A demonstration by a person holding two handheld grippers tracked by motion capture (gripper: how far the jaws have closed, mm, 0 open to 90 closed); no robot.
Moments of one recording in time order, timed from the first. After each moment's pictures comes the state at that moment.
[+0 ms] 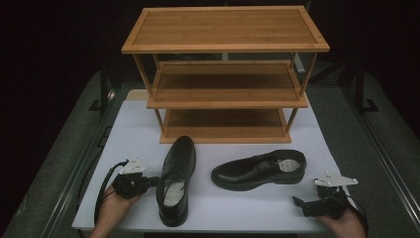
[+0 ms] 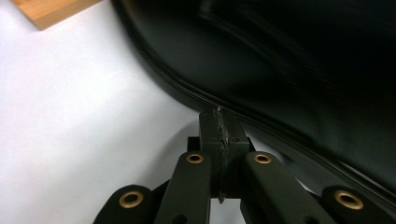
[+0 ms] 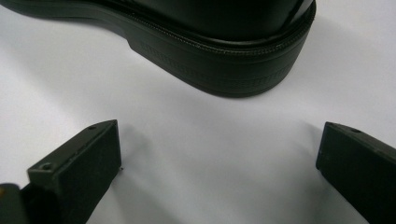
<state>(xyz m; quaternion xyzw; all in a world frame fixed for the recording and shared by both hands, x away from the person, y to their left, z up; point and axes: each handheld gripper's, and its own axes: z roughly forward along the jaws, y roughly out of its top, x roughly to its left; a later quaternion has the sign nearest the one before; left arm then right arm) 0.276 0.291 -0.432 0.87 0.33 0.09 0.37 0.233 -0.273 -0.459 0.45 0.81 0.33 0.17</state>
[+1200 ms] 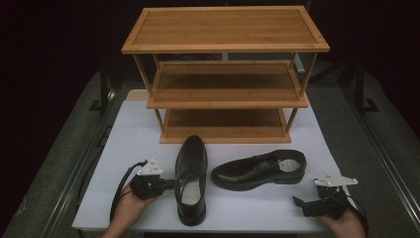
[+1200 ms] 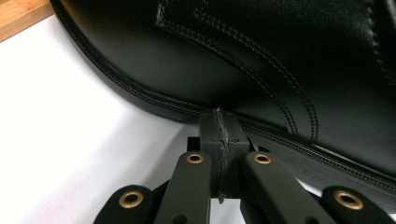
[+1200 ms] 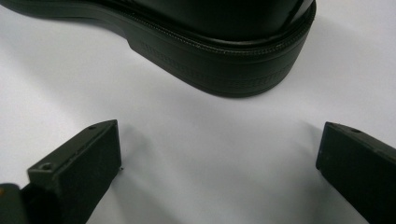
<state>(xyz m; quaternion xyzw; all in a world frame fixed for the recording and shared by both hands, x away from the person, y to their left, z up) 0.282 0.247 -0.432 0.88 0.28 0.06 0.38 0.233 -0.273 -0.459 0.45 0.81 0.33 0.17</state>
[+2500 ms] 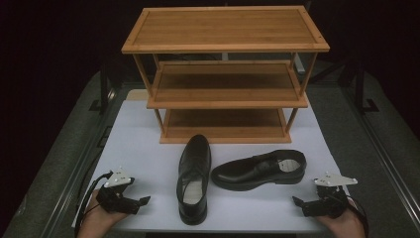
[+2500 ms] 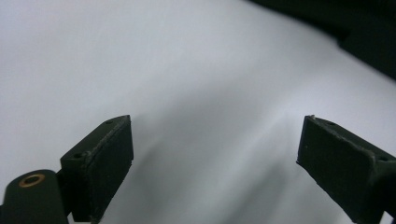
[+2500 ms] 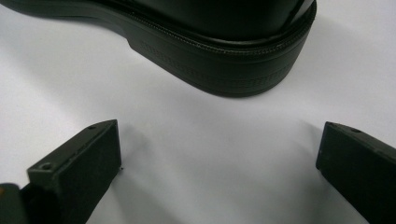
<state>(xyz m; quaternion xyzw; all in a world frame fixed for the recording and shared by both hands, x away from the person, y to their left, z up) 0.250 0.328 -0.440 0.86 0.37 0.14 0.33 0.233 -0.273 -0.459 0.45 0.81 0.33 0.17</state>
